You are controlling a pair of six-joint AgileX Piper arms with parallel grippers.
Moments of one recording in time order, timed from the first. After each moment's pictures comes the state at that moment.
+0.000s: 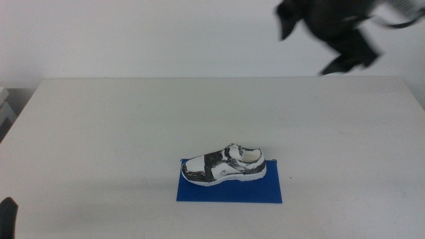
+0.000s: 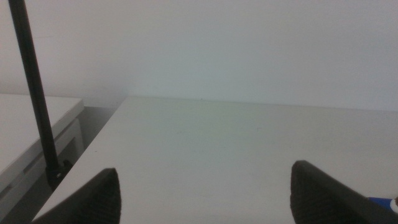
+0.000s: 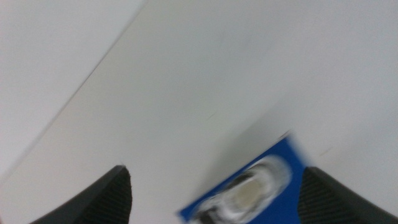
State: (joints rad) left arm 0.04 -0.02 0.03 0.11 0.12 -0.19; right arm 0.52 1.70 -1.85 -0.19 1.24 1.37
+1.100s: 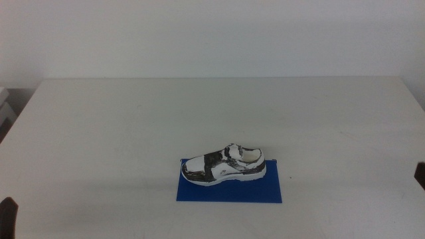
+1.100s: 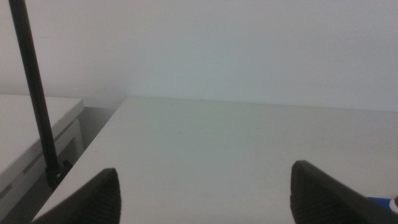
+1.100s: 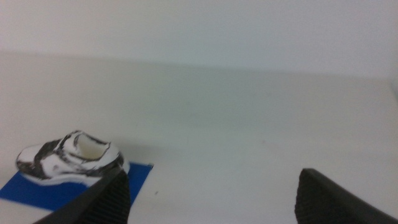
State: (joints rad) left arm 0.04 -0.02 0.03 0.11 0.12 -0.19; right arm 0.21 0.41 -0.39 0.05 0.34 0.05
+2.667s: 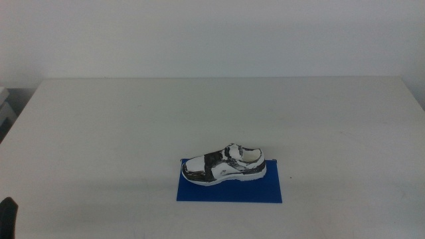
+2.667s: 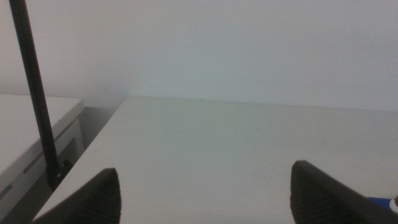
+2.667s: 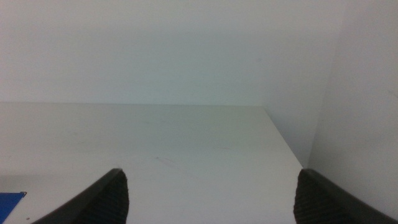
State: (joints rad) left arm 0.04 -0.02 0.03 0.11 0.12 -0.19; right arm -0.09 -0.01 0.03 -0.02 0.10 0.02
